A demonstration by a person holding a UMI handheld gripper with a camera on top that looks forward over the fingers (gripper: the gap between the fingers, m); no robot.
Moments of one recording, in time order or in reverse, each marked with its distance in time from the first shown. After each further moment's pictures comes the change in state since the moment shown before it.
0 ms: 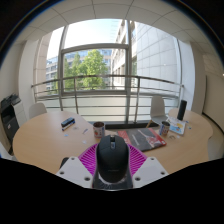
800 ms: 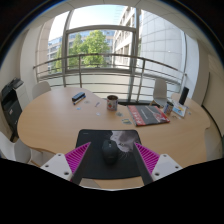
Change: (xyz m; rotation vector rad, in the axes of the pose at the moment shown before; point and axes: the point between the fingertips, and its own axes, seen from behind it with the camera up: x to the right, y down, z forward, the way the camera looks) arm -0.077 0.081 -0.076 -0.241 0.009 -0.050
